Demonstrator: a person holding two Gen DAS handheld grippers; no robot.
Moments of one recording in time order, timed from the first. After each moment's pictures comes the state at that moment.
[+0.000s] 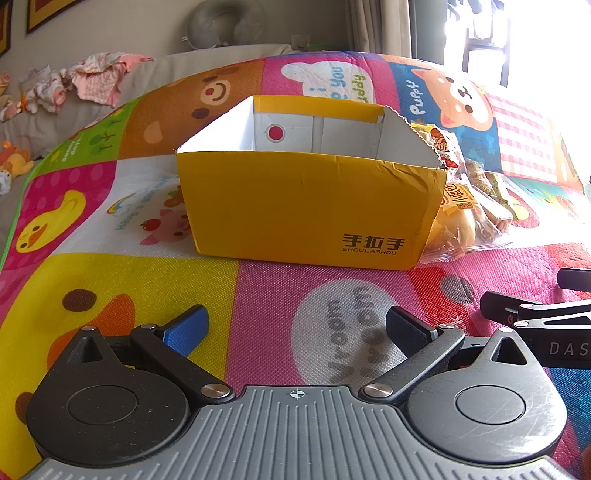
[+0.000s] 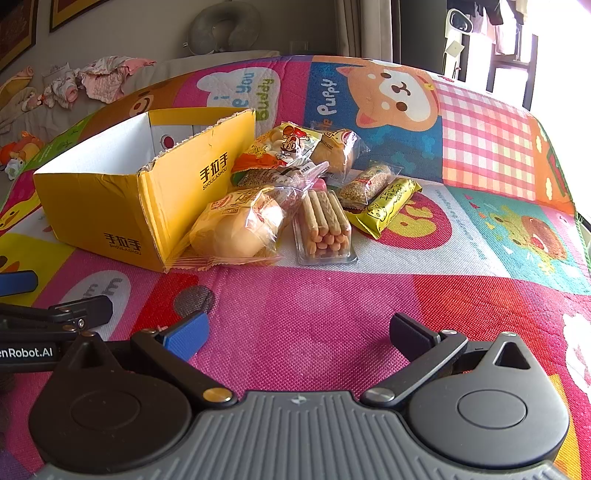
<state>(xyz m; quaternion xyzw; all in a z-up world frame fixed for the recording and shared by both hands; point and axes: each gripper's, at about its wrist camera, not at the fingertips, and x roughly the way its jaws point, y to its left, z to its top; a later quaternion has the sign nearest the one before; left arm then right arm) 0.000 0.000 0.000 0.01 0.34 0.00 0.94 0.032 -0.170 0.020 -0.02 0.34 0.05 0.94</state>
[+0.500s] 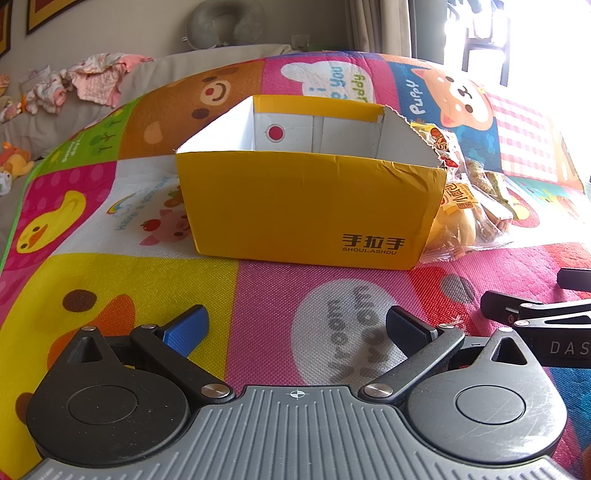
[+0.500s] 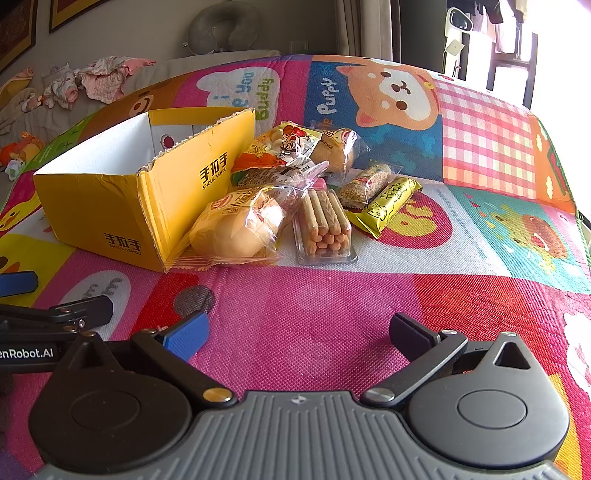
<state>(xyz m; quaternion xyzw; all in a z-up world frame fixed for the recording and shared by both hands) 0.000 0.000 0.000 0.01 0.34 0.00 0.94 0.032 -0.171 0.019 -0.02 0.34 0.05 0.94</state>
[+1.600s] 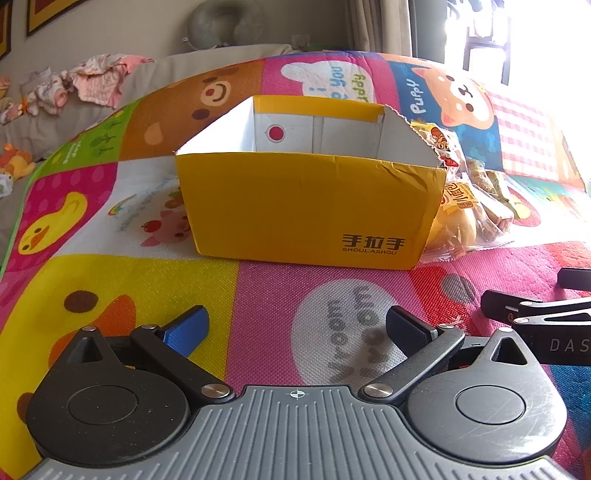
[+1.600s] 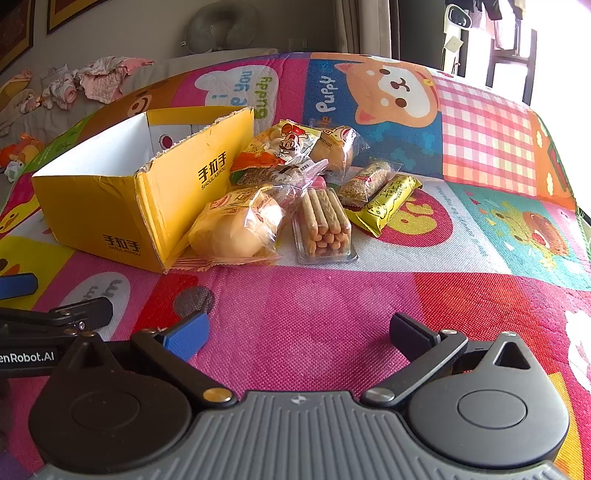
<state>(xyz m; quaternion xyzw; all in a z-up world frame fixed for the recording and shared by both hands) -0.002 -0.001 0.003 0.01 0.34 0.00 0.94 0.034 -0.171 0.020 -0.02 0.35 0.05 0.94</state>
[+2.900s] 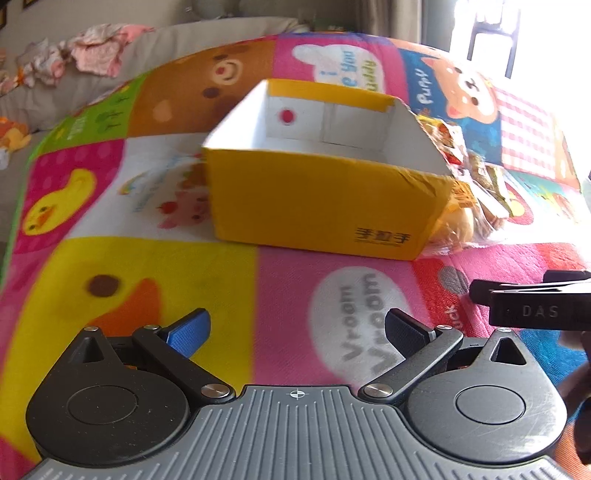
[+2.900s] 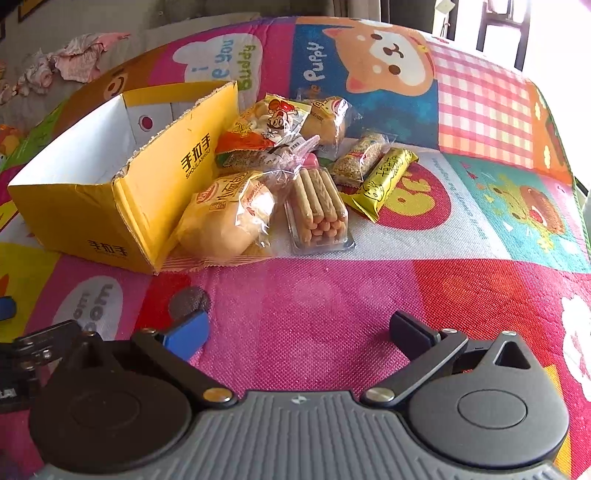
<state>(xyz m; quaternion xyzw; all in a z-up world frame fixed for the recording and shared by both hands) -0.006 0.029 0.032 -0.01 0.40 0.00 0.92 0.059 -0.163 0.030 -0.01 0.43 0.02 0.90</state>
